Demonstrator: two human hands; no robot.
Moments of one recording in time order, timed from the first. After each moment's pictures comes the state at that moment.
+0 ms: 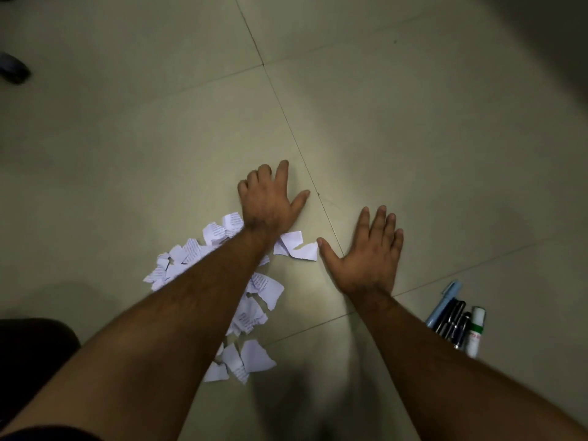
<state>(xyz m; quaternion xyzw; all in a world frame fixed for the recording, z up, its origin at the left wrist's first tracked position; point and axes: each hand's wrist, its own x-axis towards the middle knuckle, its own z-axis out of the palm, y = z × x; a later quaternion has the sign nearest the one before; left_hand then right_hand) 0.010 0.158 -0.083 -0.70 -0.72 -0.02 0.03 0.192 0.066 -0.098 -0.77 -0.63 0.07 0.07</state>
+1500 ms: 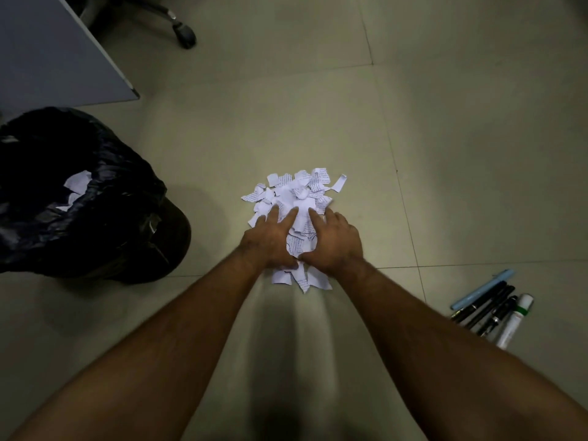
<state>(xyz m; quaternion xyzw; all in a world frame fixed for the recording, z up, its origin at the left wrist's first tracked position) -0.089 -0.065 -0.033 -0.61 -0.75 0.13 -0.22 0.068 -0.018 -0.059 -0.49 -0.85 0.20 -0.03</state>
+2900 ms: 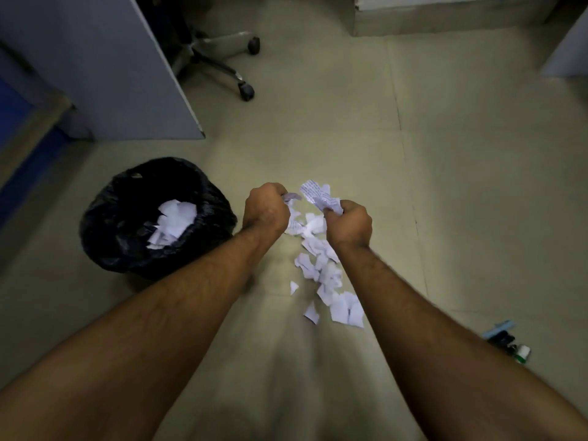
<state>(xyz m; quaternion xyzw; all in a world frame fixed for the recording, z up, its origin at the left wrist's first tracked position) -0.145 -0.046 0.142 -0.37 -0.88 -0.23 -0.15 -0.007 -0.002 0.113 -0.62 -0.59 0.45 0.27</state>
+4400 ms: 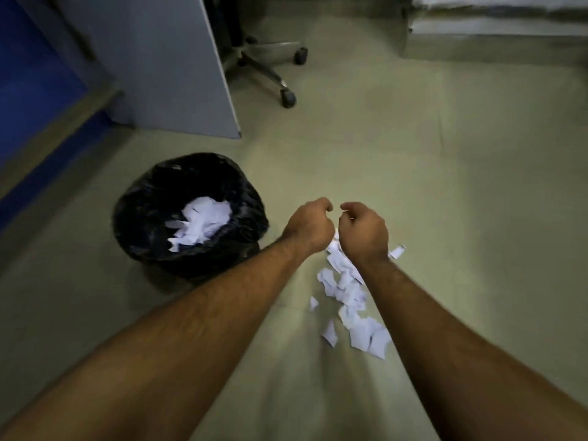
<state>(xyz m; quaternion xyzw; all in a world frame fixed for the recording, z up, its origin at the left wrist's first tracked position) -0.144 -0.046 0.123 -0.43 -0.84 -0.23 -0.23 -0.045 0.004 0.101 -0.53 -0.72 0.36 0.25</state>
